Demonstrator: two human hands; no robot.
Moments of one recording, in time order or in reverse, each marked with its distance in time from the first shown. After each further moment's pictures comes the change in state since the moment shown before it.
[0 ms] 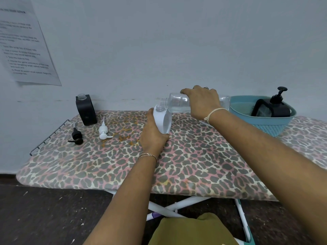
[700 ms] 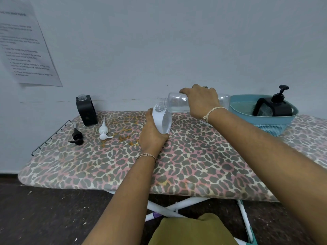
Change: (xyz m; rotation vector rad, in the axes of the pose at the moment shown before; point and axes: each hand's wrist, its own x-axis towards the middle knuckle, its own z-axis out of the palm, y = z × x) left_hand -0.001 0.002 -0.002 0.013 -0.008 0.007; right_hand 0.001 0.001 -0.002 0.006 -0.021 -0.008
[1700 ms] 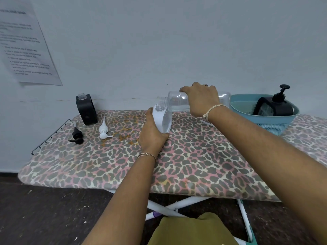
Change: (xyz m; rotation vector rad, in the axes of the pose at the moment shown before) left_hand 0.000 0.001 0.001 0.000 0.002 -0.014; right_hand 0.000 -0.002 -0.006 -0.025 -0.017 -0.004
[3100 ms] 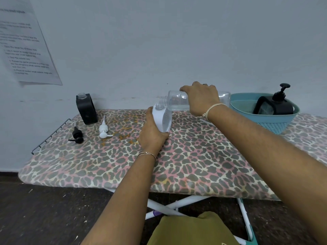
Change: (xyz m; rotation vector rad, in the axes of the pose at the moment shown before) left_hand 0.000 0.000 -0.001 0.018 0.009 -0.001; right_hand 0.000 0.000 -0.001 0.010 -0.005 0.010
